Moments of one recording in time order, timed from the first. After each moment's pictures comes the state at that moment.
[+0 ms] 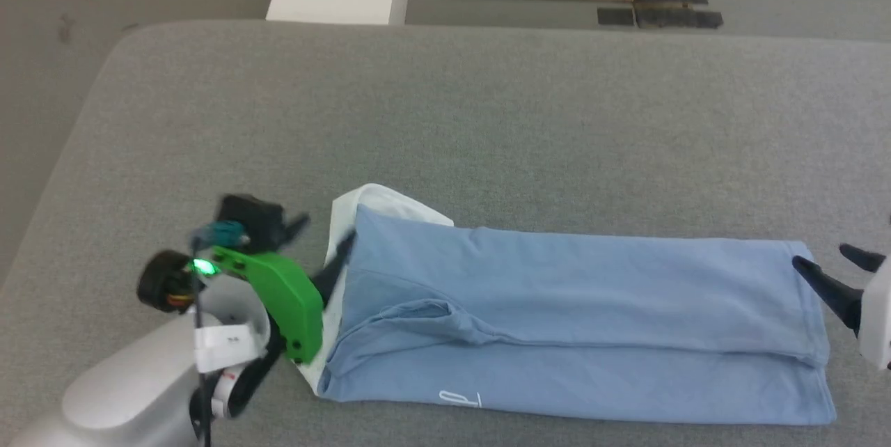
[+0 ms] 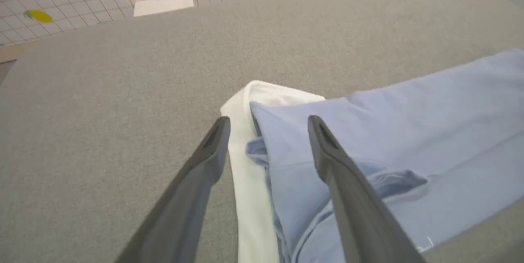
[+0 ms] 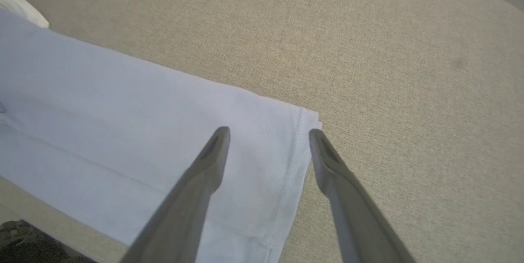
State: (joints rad) left arm -0.62 0.73 -1.08 0.02 -1.03 0.26 0.03; right arm -0.23 -0.76 0.26 0.17 0.75 0.13 0.47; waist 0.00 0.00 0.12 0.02
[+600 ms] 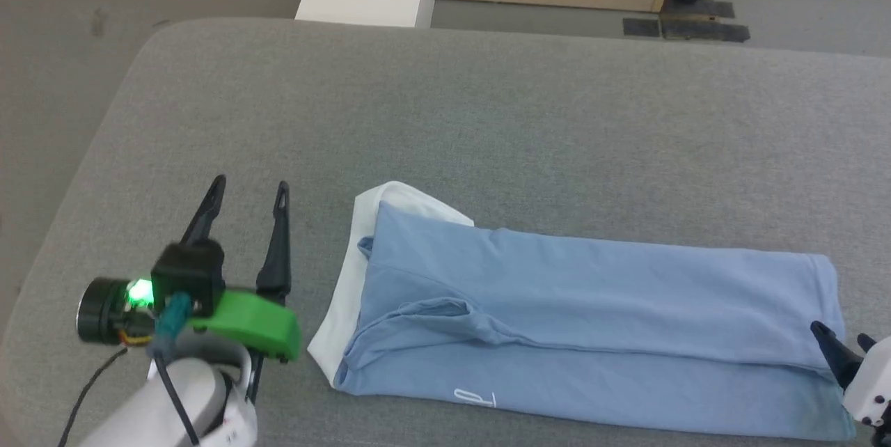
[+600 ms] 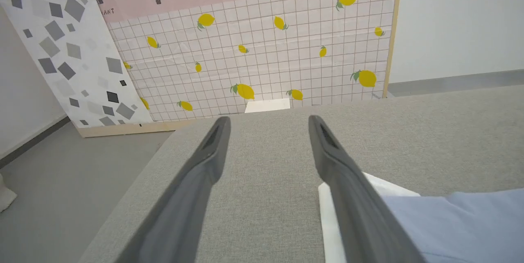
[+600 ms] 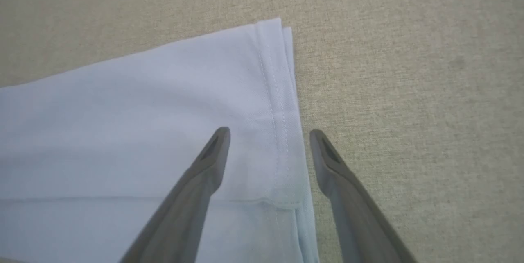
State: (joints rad) left arm -0.34 0.63 -0.71 -0.05 -0.64 0.48 -0.25; right arm -0.05 -0.33 -0.25 0.26 0.51 0.13 0.51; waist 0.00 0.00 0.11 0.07
